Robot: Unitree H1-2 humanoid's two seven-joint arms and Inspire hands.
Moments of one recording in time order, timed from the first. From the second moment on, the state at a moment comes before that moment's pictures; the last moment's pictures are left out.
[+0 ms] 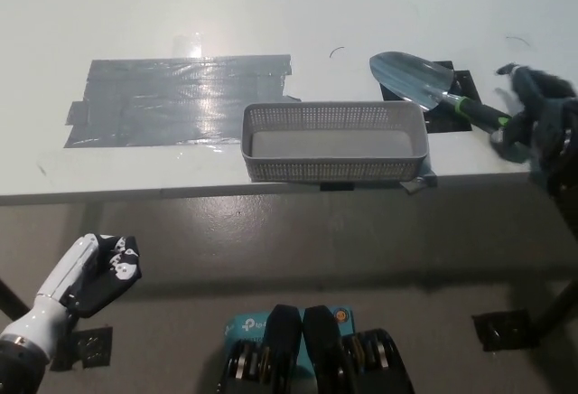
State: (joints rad) left_arm -0.12 0.40 0.01 -0.14 -0.03 0.28 -0.24; right_arm -0.91 -0.40 0.45 0.70 -0.66 0.41 0.26
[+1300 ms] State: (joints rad) left_arm -0.14 0.40 -0.04 -0.16 -0.02 0.29 -0.27; right_arm -0.97 -0.33 0.52 0.89 -0.68 0.43 0.24
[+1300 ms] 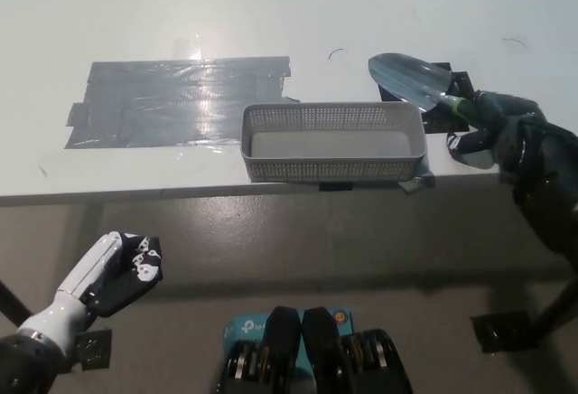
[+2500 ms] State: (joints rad) left_arm -0.16 0.42 -0.03 -0.19 -0.03 0.28 -0.31; right_arm -1.10 -0.34 0.92 1.08 -0.86 0.33 0.41
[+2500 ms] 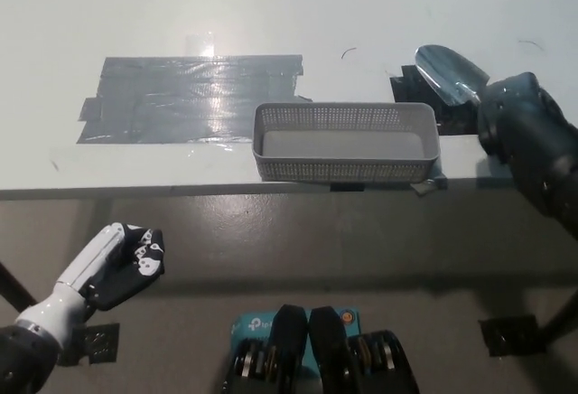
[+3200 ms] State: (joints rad) left_arm -0.15 0.43 -0.03 -0.19 -0.04 0.27 -0.34; right_arm -0.86 -0.35 0.48 0.98 -0.79 0.16 -0.17
